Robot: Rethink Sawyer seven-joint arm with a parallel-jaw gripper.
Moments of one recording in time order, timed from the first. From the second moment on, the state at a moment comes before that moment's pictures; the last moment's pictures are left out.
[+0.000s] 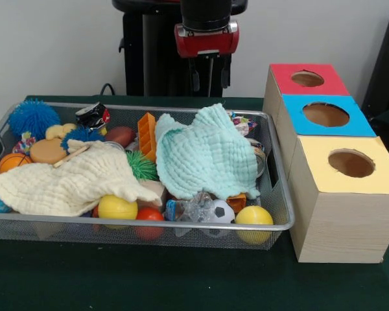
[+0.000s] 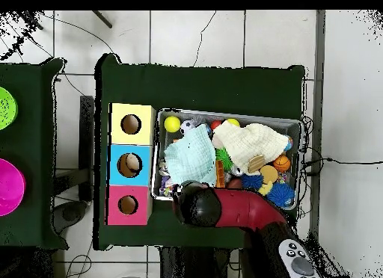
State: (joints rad) arm -0.48 -0.84 0.25 2.05 -0.22 0.44 1.57
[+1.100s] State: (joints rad) arm -0.50 -0.67 0.35 1.74 -0.22 0.44 1.57
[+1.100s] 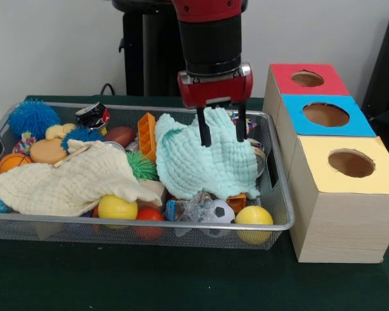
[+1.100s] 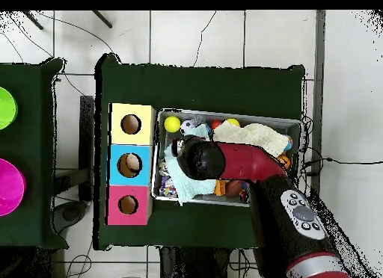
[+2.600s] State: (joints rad) arm -0.50 -0.57 0.38 1.51 -0.34 0.44 1.57
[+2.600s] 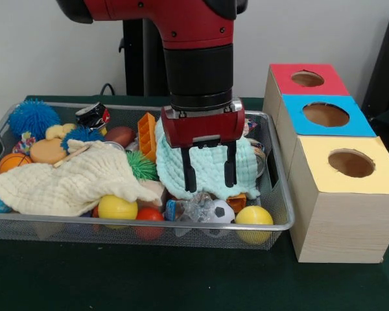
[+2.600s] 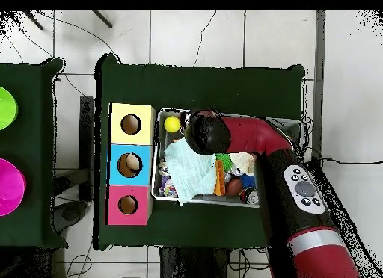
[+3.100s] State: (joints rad) arm -0.49 -0.53 0.38 1.51 -0.40 0.44 1.57
